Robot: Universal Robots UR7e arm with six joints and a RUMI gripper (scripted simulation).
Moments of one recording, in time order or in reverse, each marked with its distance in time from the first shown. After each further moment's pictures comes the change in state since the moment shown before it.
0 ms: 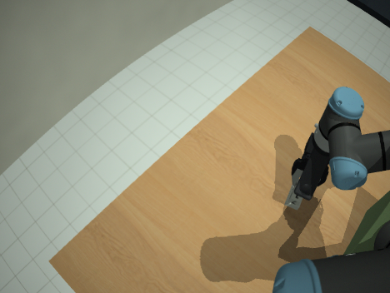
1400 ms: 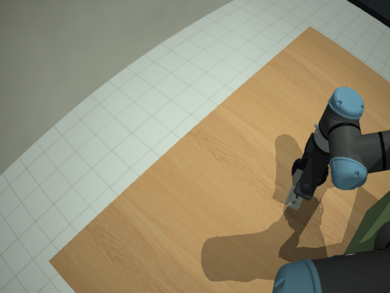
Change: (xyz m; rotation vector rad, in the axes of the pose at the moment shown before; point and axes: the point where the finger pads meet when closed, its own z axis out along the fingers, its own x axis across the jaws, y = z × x) arm 0.000 0.000 0.000 0.000 0.000 0.000
